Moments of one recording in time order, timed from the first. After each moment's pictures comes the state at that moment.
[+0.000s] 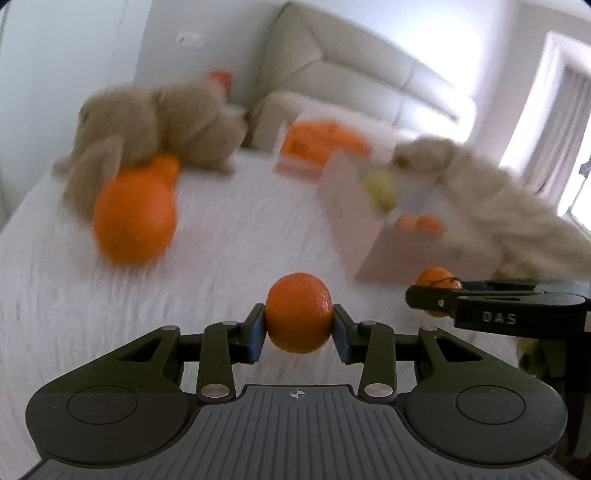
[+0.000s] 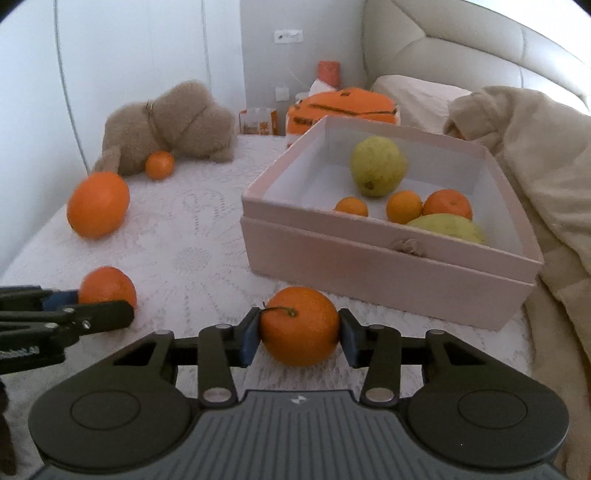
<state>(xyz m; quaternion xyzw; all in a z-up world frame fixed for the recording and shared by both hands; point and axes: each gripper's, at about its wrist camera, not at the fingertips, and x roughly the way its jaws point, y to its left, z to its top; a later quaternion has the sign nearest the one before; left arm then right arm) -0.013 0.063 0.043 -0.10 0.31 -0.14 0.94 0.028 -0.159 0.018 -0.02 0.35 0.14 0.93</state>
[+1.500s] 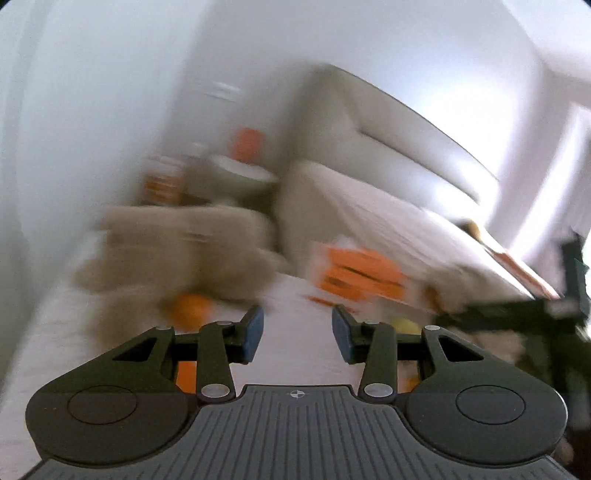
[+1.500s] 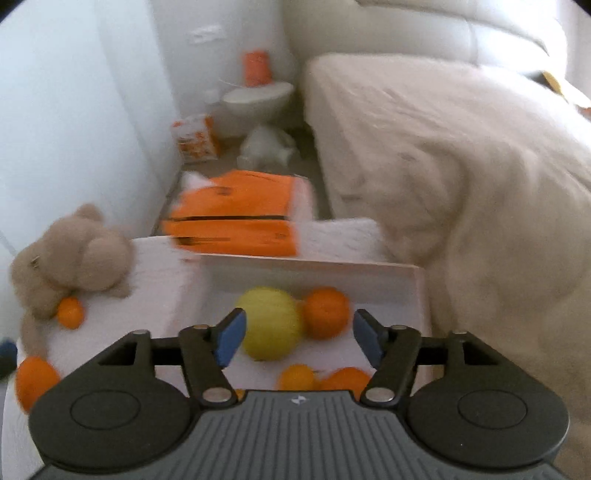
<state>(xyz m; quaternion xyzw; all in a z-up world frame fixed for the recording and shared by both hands) 0.049 0.123 0.098 -0.18 0.24 -0.06 0.95 0.191 -0.201 0.104 0.03 0.41 0.07 0.91</state>
